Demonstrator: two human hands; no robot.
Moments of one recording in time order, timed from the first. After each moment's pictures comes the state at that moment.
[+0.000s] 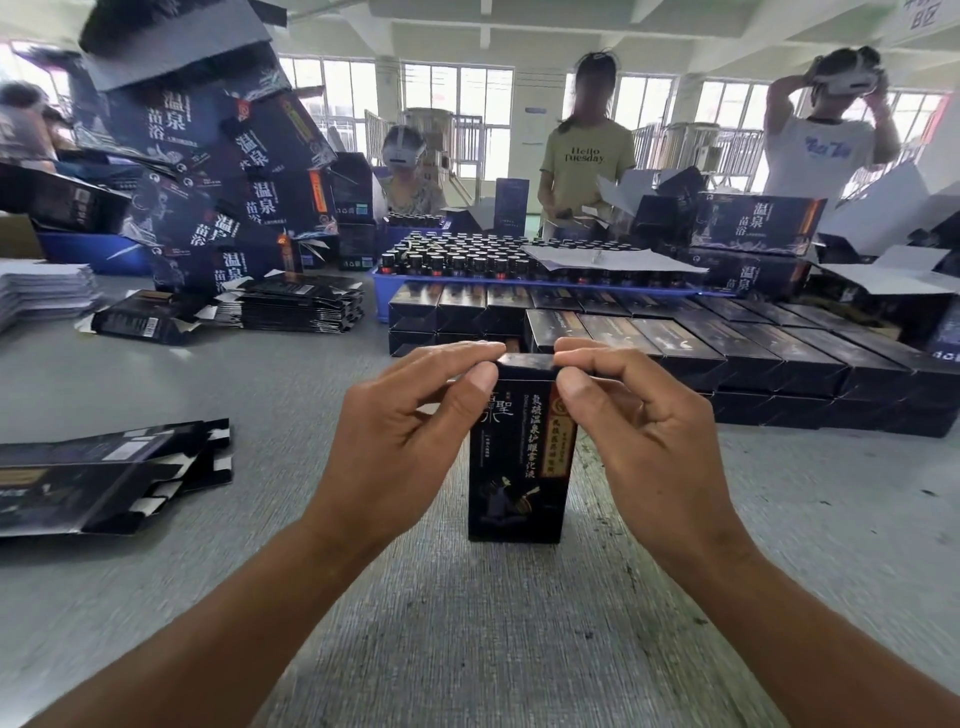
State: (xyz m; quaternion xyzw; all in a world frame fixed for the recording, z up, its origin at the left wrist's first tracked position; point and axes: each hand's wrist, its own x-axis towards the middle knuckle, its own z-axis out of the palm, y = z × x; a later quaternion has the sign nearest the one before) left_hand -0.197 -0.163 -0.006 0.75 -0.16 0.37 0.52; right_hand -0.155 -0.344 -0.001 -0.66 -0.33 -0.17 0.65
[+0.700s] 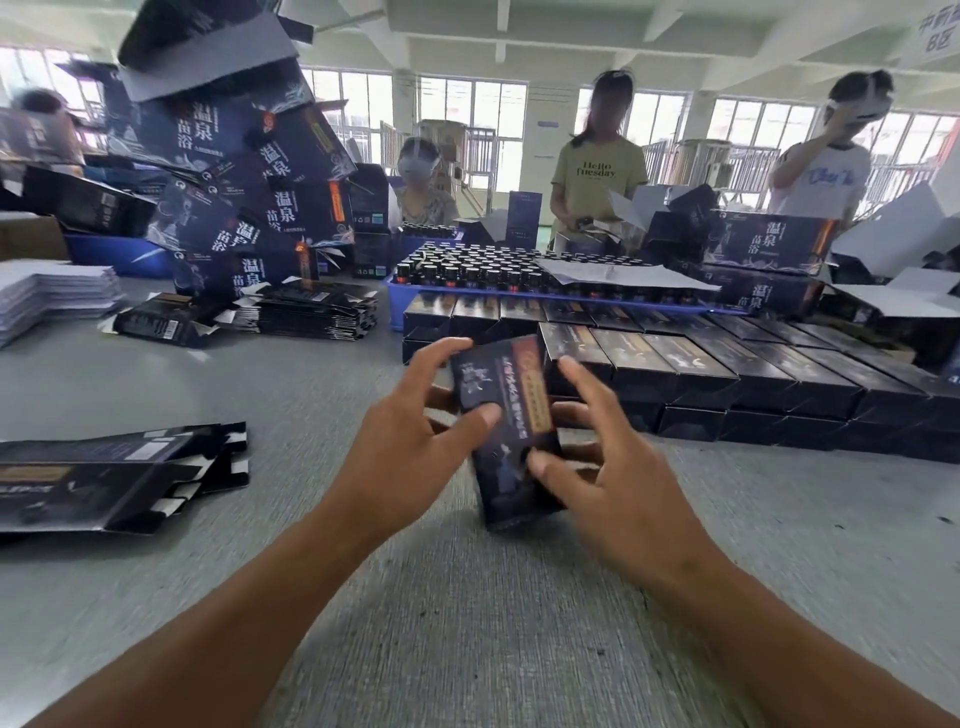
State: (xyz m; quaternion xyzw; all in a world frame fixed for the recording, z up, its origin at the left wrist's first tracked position) left_hand -0.181 -0.140 -0.017 0.81 -0.06 0.27 0.51; right_hand -0.143 -0.341 -0.021 -0.84 -0.31 -0.09 0.45
